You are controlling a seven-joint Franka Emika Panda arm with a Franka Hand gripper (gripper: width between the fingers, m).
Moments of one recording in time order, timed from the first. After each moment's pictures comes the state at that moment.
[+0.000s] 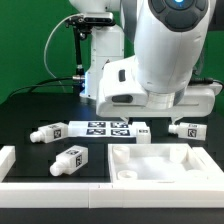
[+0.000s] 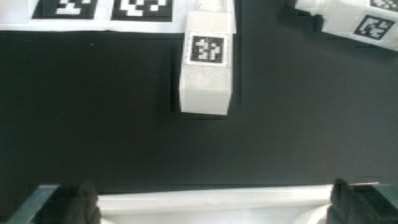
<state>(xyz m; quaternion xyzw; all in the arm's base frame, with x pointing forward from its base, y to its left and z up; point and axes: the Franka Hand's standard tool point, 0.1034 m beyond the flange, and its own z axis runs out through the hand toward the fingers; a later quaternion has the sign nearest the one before) 0.516 0.052 0.073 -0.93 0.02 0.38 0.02</state>
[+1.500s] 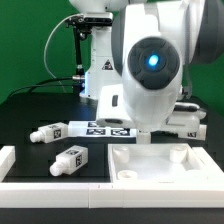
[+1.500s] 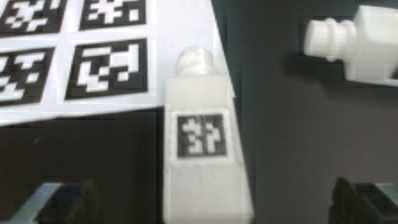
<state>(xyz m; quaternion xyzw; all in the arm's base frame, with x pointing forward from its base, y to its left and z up) 0.440 0.058 0.027 -0.88 0.08 0.46 0.04</state>
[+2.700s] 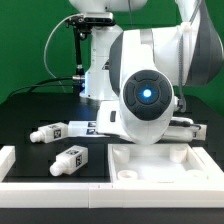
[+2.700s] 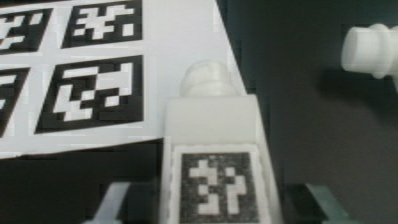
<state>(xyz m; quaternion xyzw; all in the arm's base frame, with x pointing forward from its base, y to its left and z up) 0.422 0.057 0.007 -0.87 0.08 0.48 0.03</state>
